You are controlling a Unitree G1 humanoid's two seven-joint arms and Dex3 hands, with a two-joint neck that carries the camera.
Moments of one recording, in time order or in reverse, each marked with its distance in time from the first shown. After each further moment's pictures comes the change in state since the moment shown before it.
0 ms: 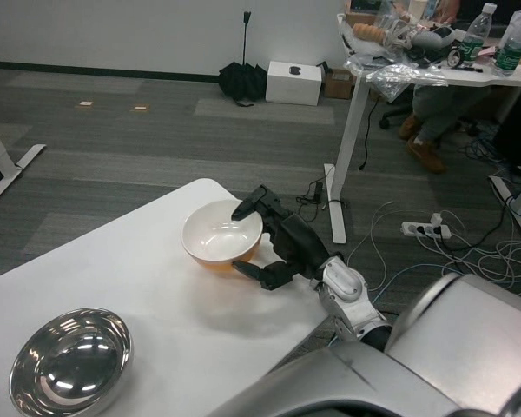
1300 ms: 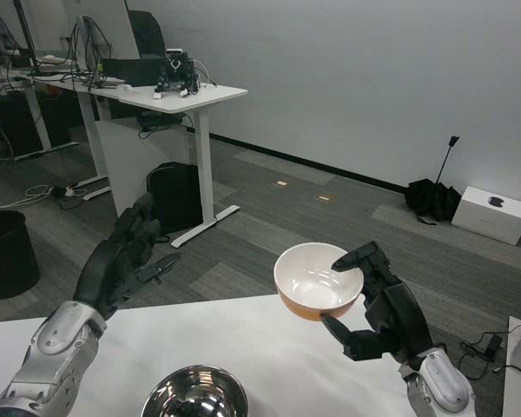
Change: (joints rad) left arm 0.020 -0.094 -0.061 0.048 -0.001 0.008 -0.001; right arm -0.308 -0.091 0.212 -0.007 0.049 0.093 -0.083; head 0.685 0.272
